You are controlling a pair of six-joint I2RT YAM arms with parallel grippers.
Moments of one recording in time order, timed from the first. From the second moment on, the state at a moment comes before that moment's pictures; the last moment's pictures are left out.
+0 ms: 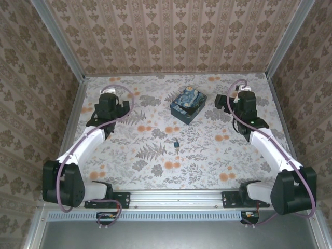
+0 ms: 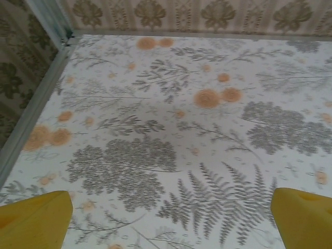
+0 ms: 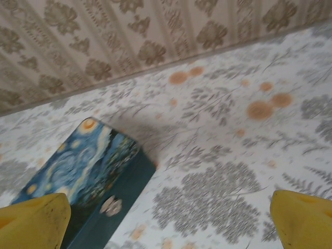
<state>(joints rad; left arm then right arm) -0.24 1.29 0.86 -0.14 -0.29 -0.14 0.11 1.23 0.83 -0.05 0.12 0.32</state>
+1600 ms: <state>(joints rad) -0.04 1.54 0.39 0.74 -0.14 0.06 -0.02 1.53 0.38 0.81 0.02 0.07</state>
